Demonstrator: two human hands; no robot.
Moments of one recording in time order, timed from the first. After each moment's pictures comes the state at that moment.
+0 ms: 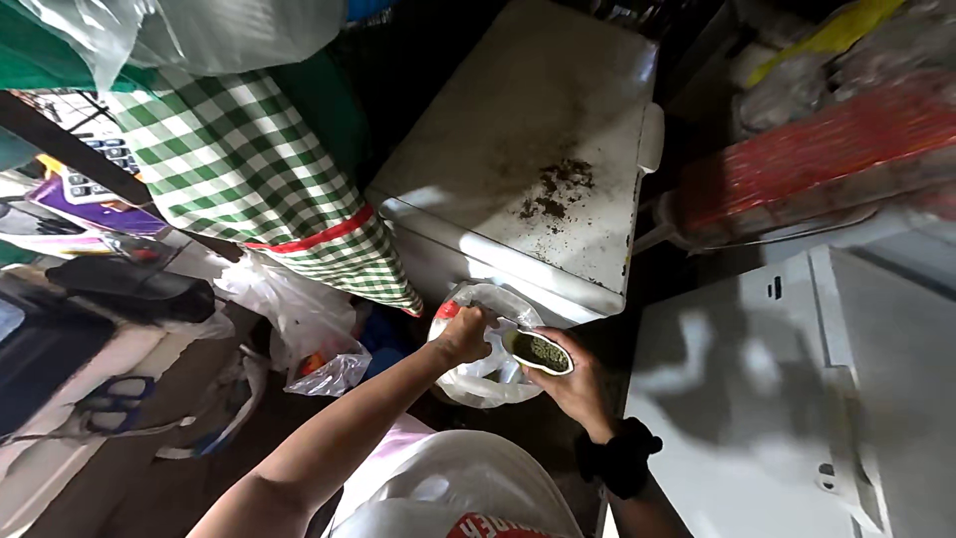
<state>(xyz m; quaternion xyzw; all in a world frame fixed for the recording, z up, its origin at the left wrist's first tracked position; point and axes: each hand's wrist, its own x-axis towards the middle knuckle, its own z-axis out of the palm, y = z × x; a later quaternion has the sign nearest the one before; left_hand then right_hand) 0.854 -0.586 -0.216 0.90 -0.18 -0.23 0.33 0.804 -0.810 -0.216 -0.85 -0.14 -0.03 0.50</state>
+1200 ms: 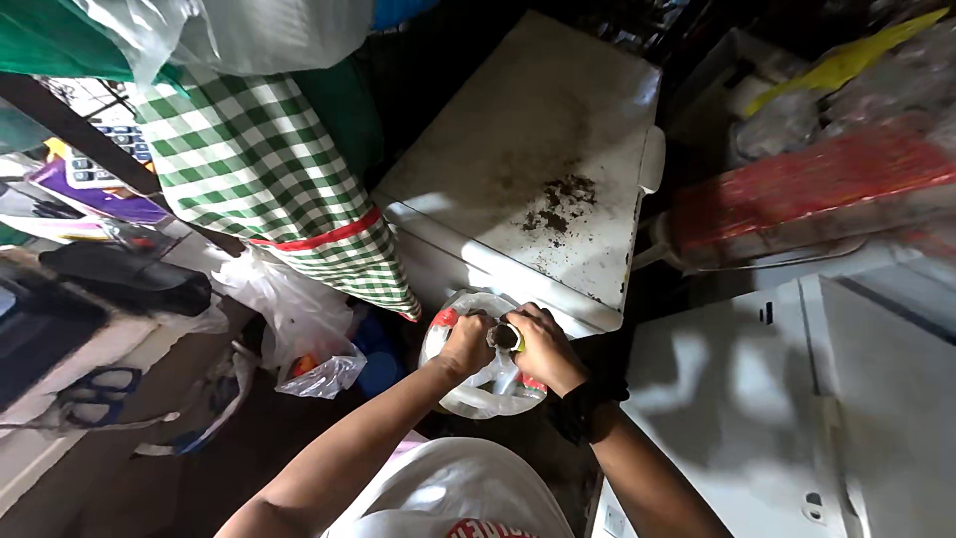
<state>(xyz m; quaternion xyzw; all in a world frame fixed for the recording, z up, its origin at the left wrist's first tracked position) 0.845 -0.594 -0.215 0.90 -0.10 -0.17 0.39 0.869 -0.748 -0.160 -0.95 -0.19 0.24 0.10</state>
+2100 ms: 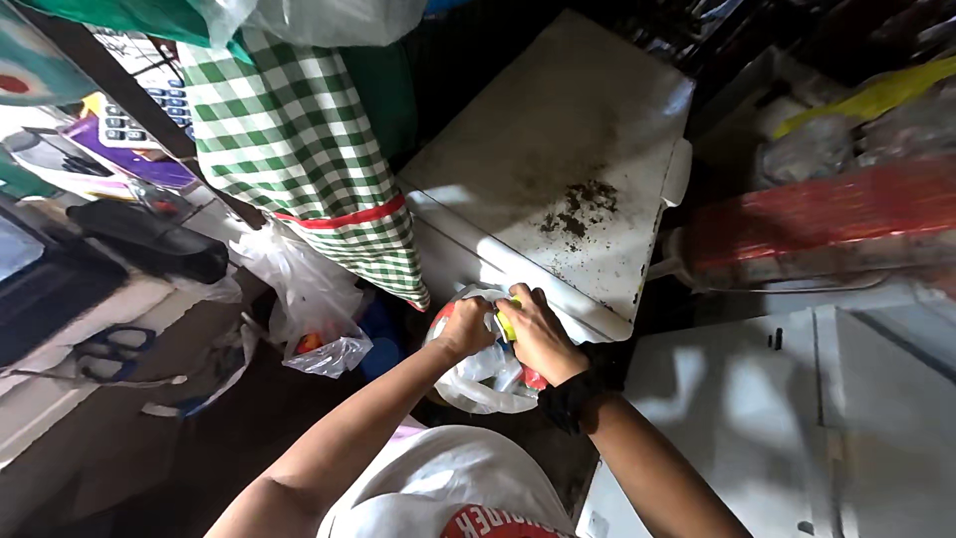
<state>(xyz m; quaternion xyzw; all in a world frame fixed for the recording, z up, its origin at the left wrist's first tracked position) 0.853 -0.574 -0.220 0.89 -0.04 -0.14 0.42 0.877 -0.714 -0.148 -0.93 -0.28 0.22 0.03</state>
